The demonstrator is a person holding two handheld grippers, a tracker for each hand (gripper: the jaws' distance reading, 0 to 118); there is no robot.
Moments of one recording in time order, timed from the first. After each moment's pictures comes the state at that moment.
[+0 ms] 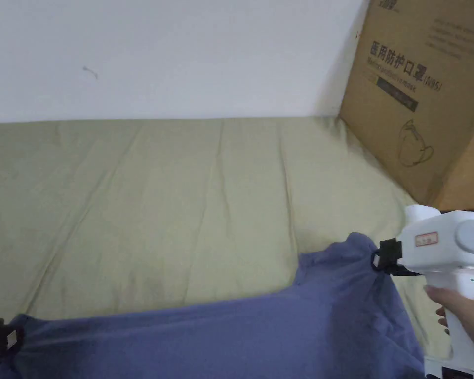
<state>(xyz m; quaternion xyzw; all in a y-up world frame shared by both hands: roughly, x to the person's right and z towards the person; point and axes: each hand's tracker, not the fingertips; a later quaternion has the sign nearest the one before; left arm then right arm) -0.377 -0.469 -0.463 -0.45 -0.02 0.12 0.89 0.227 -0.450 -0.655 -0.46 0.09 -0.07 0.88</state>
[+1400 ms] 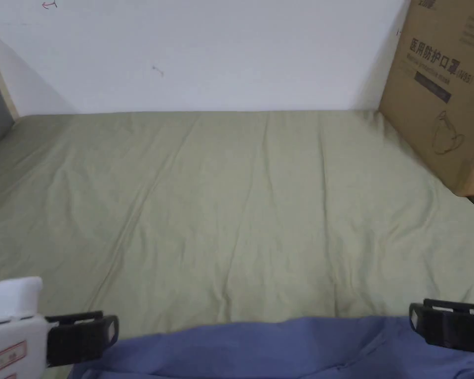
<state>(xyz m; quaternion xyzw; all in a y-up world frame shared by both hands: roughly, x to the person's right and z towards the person) -0.315 -0.421 -0.300 -0.38 0.02 0.12 0.92 0.194 -0.409 -0.409 -0.39 0.09 0.03 0.92</state>
